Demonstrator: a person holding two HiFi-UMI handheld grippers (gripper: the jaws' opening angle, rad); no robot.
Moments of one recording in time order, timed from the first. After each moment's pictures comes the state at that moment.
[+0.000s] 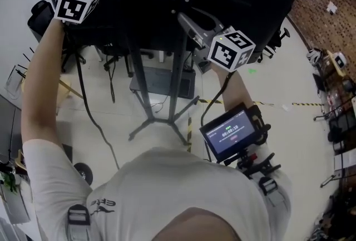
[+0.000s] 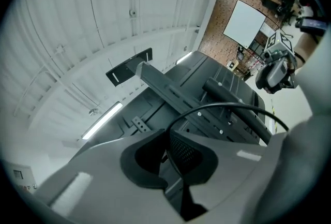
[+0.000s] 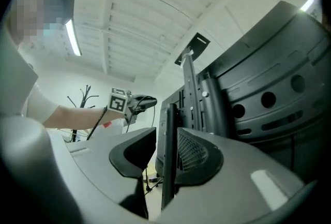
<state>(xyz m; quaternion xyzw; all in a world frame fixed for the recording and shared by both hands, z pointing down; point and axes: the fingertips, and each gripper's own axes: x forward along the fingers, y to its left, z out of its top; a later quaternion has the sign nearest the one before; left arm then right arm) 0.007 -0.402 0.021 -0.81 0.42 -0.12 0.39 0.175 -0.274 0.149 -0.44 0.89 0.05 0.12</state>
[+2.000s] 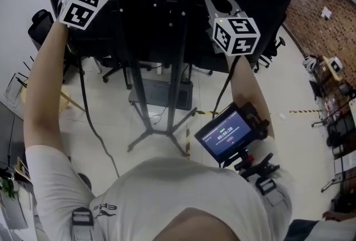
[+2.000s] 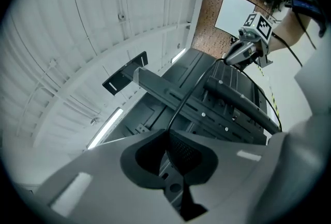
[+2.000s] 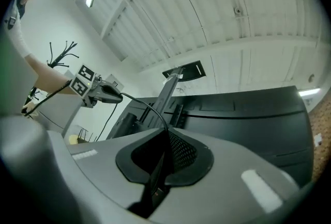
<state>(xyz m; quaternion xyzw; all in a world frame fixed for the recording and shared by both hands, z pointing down) 0.011 -0.395 0.005 -0.78 0.42 -0.15 0.44 0.244 -0.296 0.059 -0.61 0.76 0.24 0.02</state>
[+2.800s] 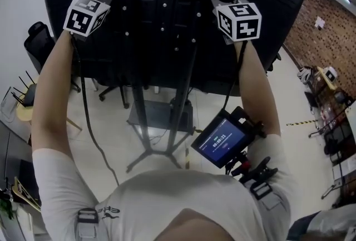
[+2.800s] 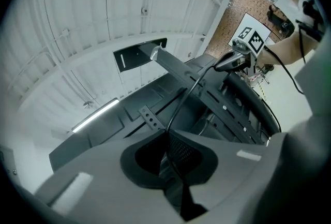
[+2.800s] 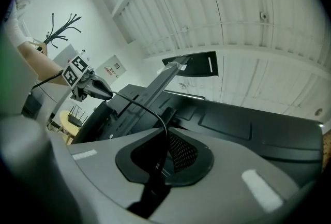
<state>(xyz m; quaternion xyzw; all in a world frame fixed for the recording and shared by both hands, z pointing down) 0.004 -0.468 0.006 -0.85 0.39 -0.08 0.35 0.251 -0.364 -0.012 -0.63 0.72 0.29 -0.08</state>
